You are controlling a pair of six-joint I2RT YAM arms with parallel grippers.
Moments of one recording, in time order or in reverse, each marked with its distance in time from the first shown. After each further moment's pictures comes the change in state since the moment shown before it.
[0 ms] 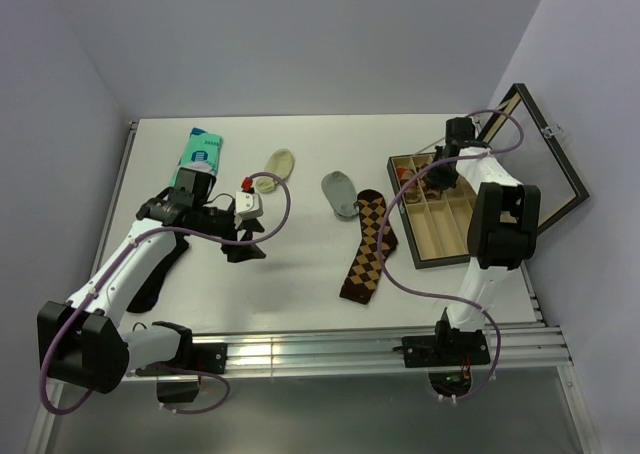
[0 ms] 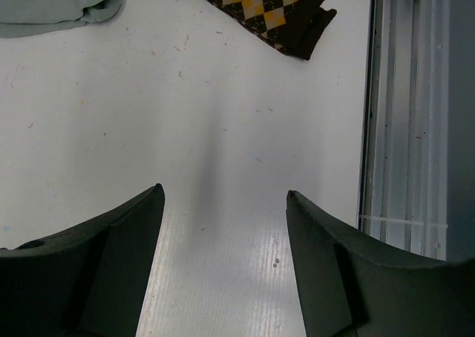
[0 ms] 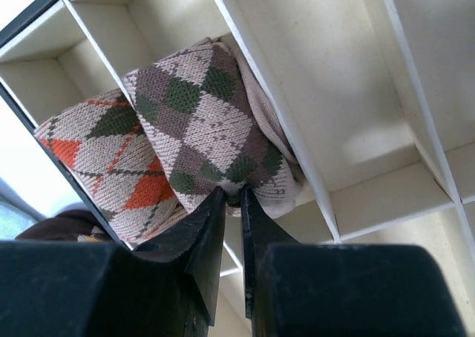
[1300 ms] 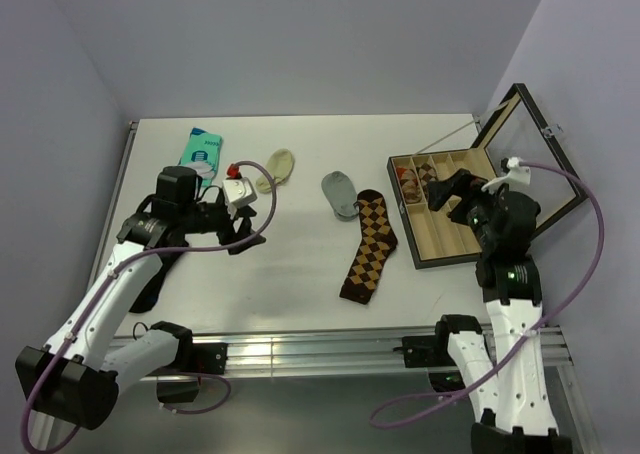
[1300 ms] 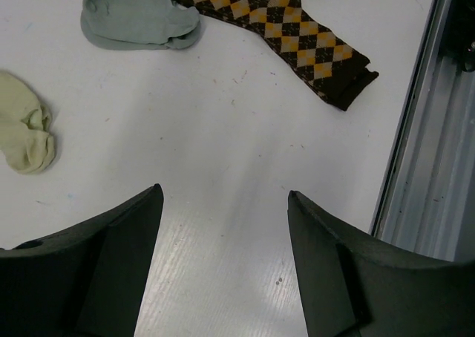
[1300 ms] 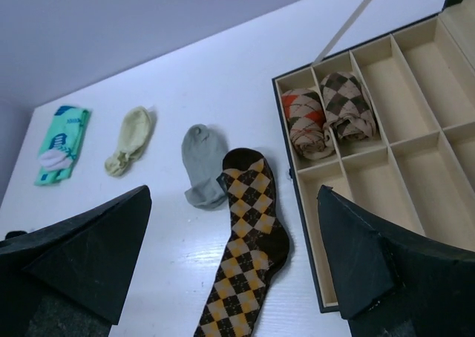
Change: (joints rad) left arm -0.027 -0.177 -0.001 0.147 -0.158 -0.310; right arm 0.008 -1.207 -0.550 0.154 -0.162 0.078
